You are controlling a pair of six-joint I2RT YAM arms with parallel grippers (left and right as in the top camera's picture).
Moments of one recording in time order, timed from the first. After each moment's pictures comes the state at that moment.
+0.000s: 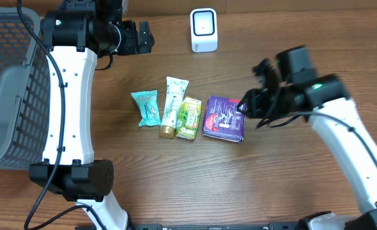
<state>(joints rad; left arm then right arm) -0.06 1.91 2.24 -1.35 0.18 -0.14 0.33 1.52 1.31 -0.95 -0.49 0.26</state>
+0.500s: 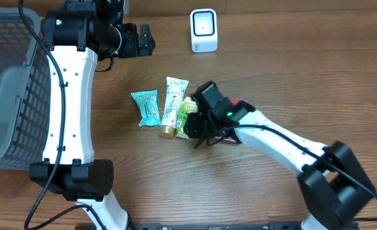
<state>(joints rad) -0.06 1.91 2.24 -1.38 0.19 -0.14 0.71 1.81 1.20 -0.48 -0.31 0.67</state>
